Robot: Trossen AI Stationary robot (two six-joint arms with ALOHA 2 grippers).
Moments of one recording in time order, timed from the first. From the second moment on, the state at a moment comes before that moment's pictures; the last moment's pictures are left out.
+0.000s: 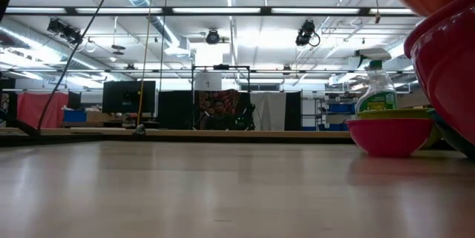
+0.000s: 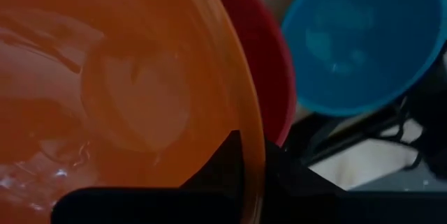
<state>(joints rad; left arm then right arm) -0.47 2.22 1.81 0.20 -0.23 0.92 0.49 1.48 1.47 -1.57 -0.26 1.17</state>
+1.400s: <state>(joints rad) -0.39 2.25 1.81 0.04 -0.02 0.69 0.59 1.48 1.25 -1.51 -0.40 1.41</state>
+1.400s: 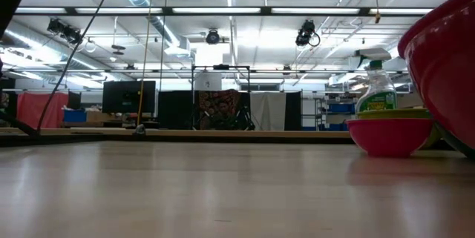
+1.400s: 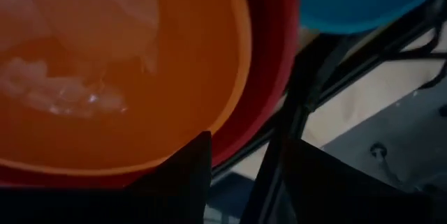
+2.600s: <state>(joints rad) -0.27 1.61 0.90 0.46 -0.16 0.51 0.05 1.27 1.04 -1.45 0.40 0.98</state>
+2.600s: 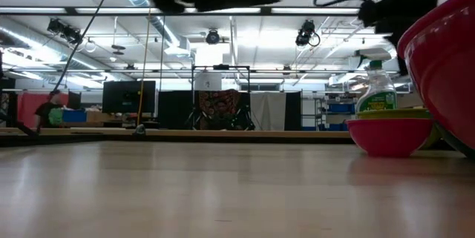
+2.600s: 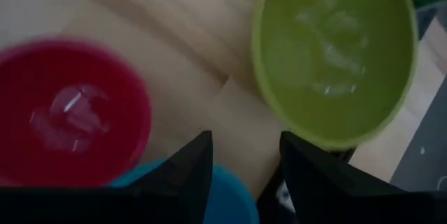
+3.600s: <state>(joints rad) -0.21 1.28 0.60 0.44 -0.20 0.35 -0.36 1.65 1.04 -1.31 0.41 0.60</state>
